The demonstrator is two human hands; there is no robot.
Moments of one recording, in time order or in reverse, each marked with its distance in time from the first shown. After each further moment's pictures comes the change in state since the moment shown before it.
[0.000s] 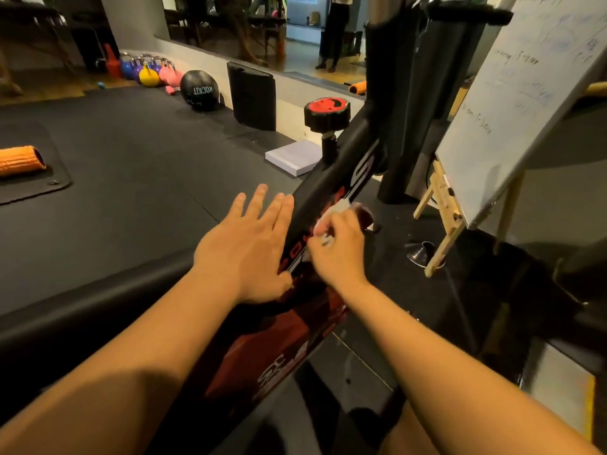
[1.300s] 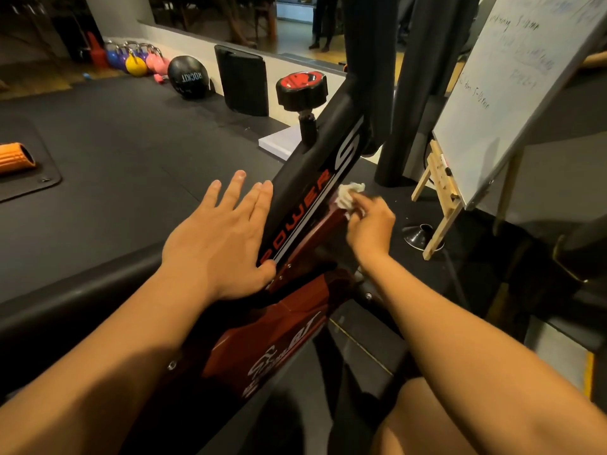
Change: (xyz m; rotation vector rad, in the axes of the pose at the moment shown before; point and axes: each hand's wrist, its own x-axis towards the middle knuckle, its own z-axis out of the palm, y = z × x) left_hand -0.002 0.002 0.001 0.075 0.029 -0.021; right_hand 0.034 0.065 -0.033 -0.187 0.175 0.154
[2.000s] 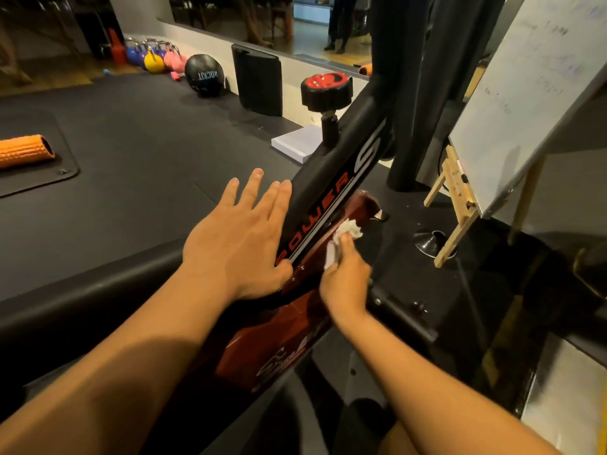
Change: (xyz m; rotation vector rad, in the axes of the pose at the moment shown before) left_hand 0.001 -0.001 0.000 -0.047 0.025 -0.015; right_hand -0.088 -0.015 0.035 0.006 -0.125 0.097
